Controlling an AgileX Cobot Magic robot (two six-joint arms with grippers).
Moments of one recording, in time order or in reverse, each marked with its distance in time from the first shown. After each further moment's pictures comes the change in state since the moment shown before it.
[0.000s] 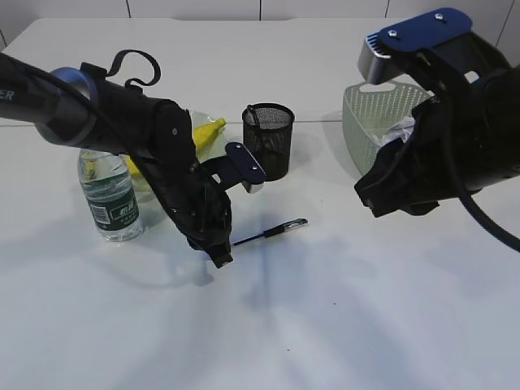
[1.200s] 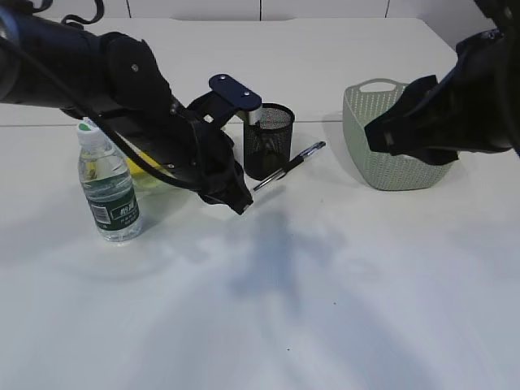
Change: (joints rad) left arm 0.000 -0.205 0.057 -0.230 -0.079 0.002; right arm 0.000 -0.122 0.000 -0.001 -0.080 0.120
